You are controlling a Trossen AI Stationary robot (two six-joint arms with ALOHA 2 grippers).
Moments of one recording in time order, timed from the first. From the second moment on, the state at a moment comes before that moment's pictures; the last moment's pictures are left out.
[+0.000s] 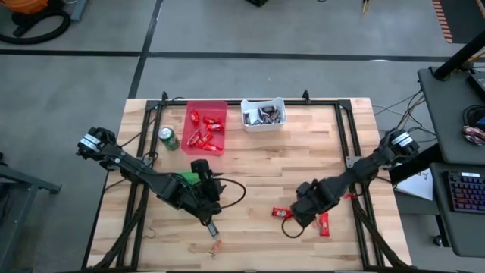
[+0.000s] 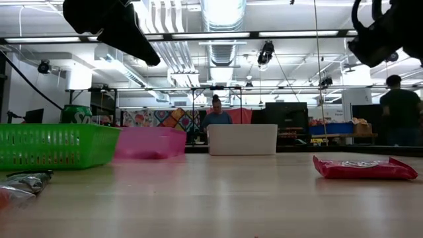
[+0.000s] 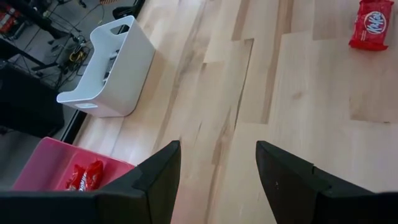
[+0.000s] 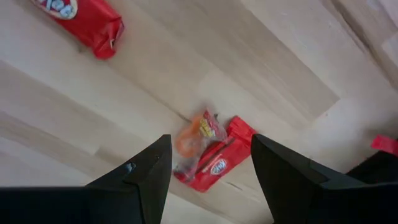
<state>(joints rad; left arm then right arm) -0.51 1.52 1.05 -0.56 -0.83 -0.38 0.51 1.59 1.08 -1.06 -0.19 1.41</state>
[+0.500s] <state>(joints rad) -0.51 1.52 1.05 -0.57 -0.83 -0.29 0.60 1.74 1.08 -0.94 -0.26 1.62</state>
